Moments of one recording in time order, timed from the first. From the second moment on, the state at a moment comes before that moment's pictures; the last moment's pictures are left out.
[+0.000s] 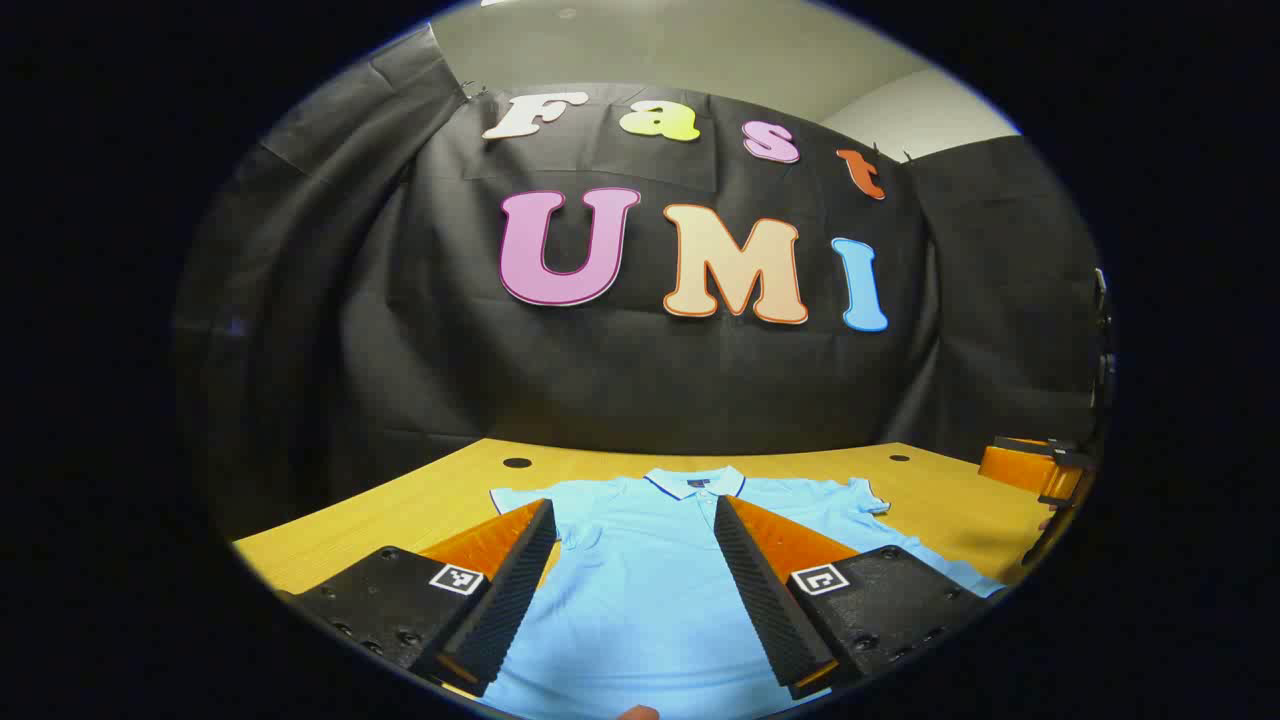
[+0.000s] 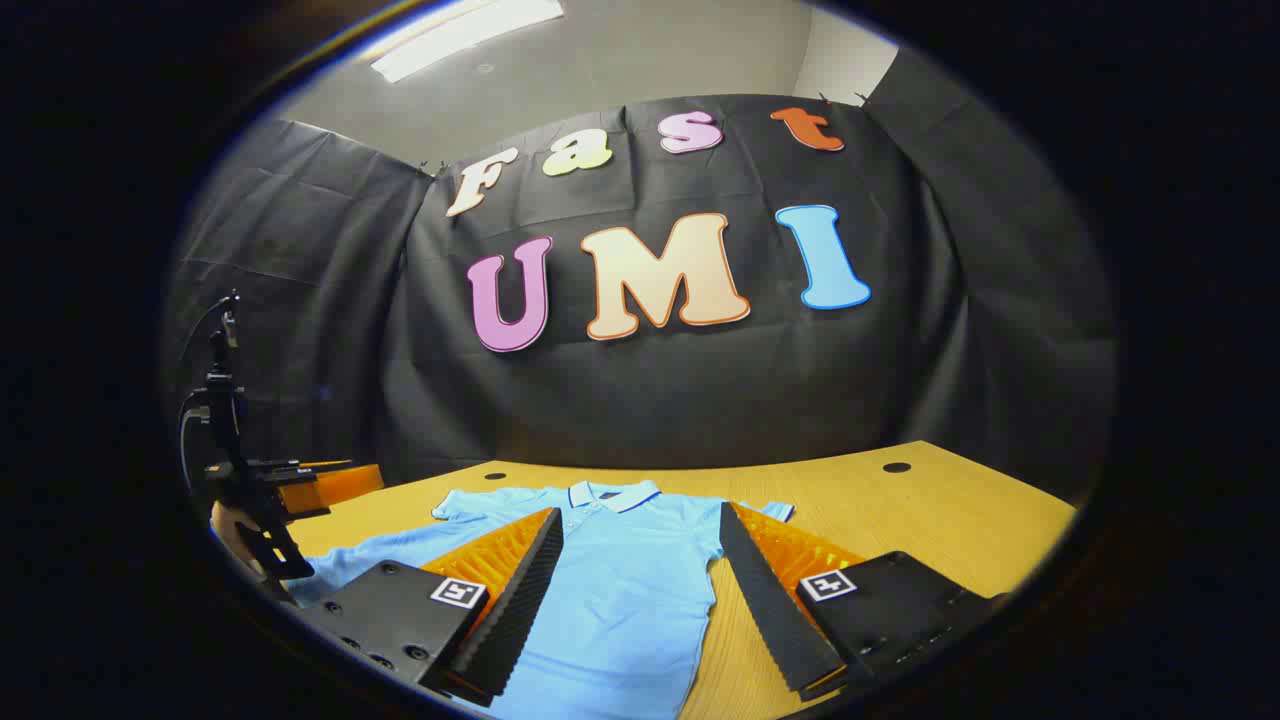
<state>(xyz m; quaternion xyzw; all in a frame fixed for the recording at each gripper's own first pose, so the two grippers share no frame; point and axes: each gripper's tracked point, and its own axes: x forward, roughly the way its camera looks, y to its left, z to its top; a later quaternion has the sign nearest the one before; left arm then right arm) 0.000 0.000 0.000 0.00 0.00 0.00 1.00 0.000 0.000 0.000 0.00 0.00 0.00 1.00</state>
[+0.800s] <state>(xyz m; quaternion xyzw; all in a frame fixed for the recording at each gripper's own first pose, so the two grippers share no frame) -0.003 -0.001 0.000 0.00 0.00 0.00 1.00 -0.002 0.006 -0.011 -0.01 0.02 0.01 1.00</state>
